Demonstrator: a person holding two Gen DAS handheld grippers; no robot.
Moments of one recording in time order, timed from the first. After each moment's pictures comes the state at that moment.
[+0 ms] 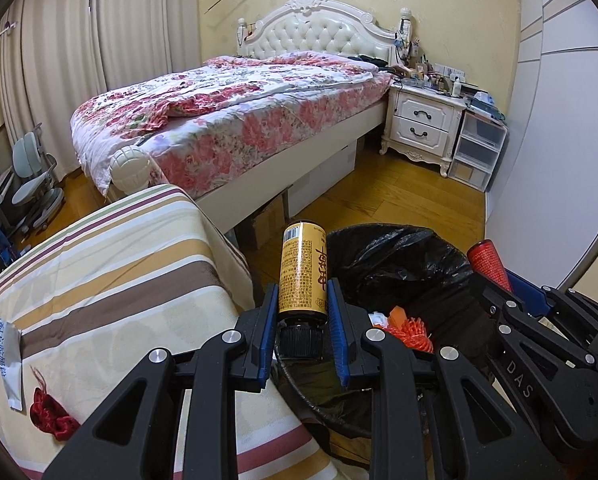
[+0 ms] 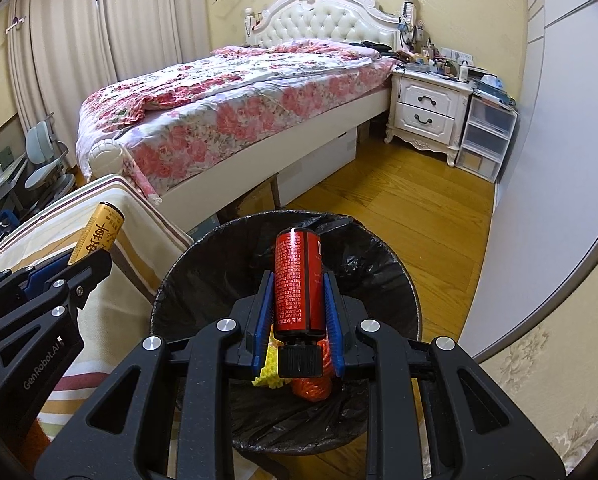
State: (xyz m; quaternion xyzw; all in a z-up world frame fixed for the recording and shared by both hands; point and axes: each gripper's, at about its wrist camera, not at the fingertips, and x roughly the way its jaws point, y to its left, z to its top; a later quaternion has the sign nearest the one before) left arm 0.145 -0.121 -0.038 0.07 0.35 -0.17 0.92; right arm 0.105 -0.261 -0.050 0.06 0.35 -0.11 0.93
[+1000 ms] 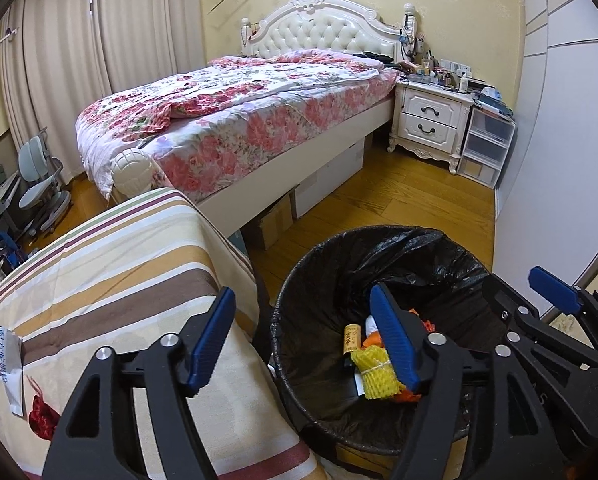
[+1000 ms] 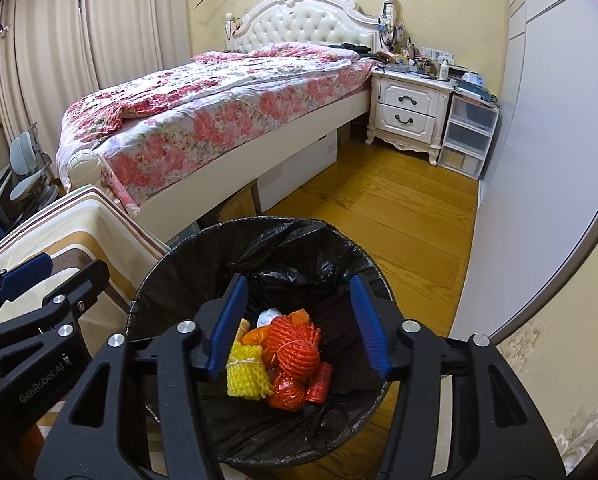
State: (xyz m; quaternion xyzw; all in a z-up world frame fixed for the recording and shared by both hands) left arm 0.154 -0.130 -0.040 0.08 0.35 -0.15 0.92; right arm 0.106 -0.276 -0.052 0.06 0.34 -0.14 0.93
